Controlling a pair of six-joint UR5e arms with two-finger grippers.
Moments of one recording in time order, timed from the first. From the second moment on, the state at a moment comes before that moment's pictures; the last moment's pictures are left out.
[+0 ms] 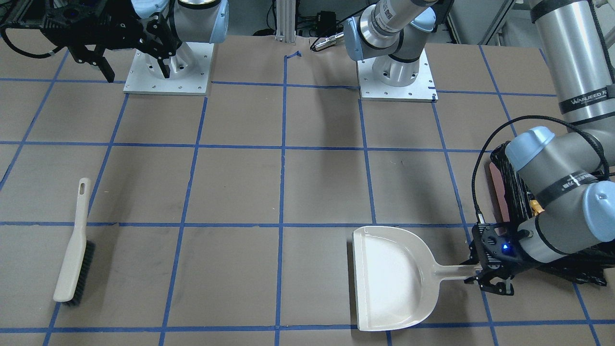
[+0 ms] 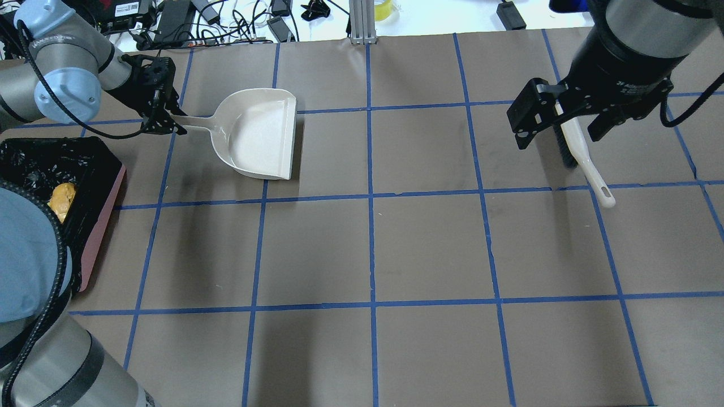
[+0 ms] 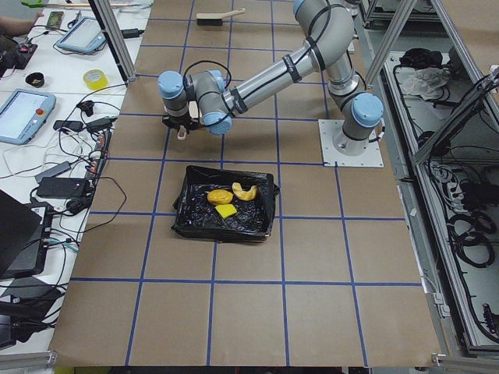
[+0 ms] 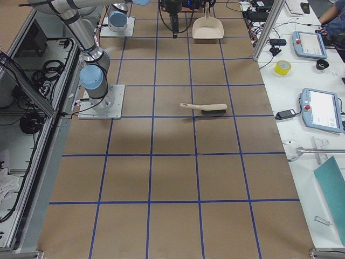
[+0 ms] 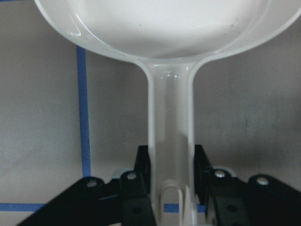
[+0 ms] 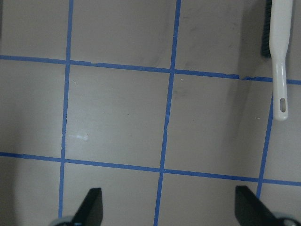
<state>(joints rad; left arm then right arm) -1.25 -2.12 -1.48 -1.12 1.35 1.92 1.55 -1.73 1.59 -1.48 -1.52 -0.12</state>
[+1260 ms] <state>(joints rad) -1.33 -1.96 -1.52 -1.20 1.43 1.66 1.55 -1.72 1.59 -1.48 -1.52 -0.14</state>
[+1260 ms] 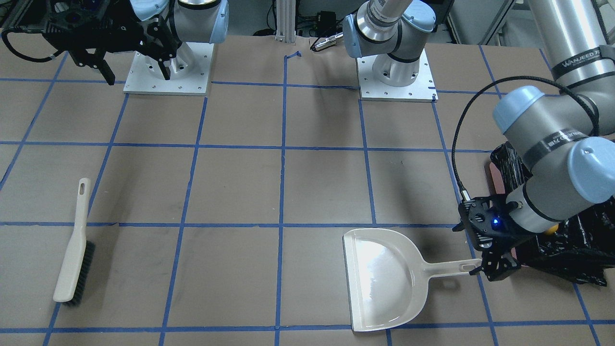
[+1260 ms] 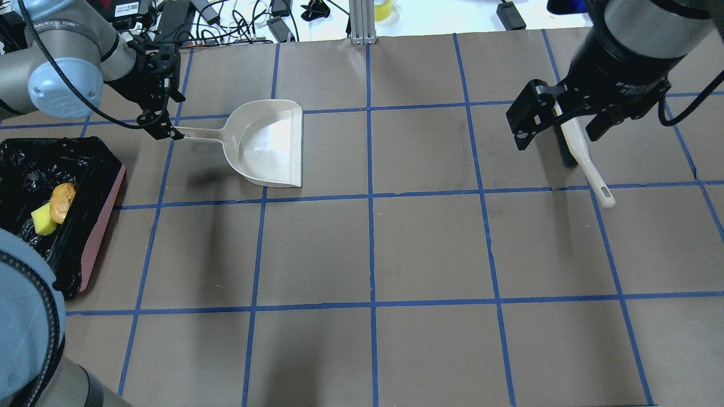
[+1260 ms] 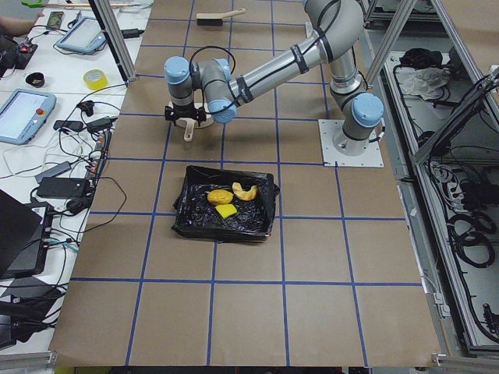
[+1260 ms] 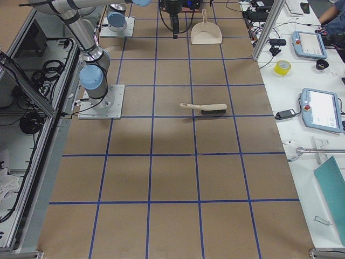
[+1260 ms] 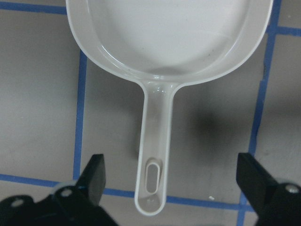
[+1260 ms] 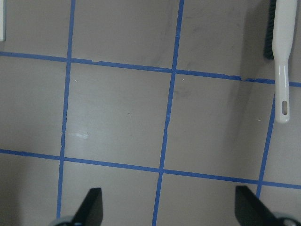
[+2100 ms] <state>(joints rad) -1.56 -1.68 -1.54 -1.34 1.43 0.88 1.54 -1.69 1.60 -1.60 -1.54 -0.18</state>
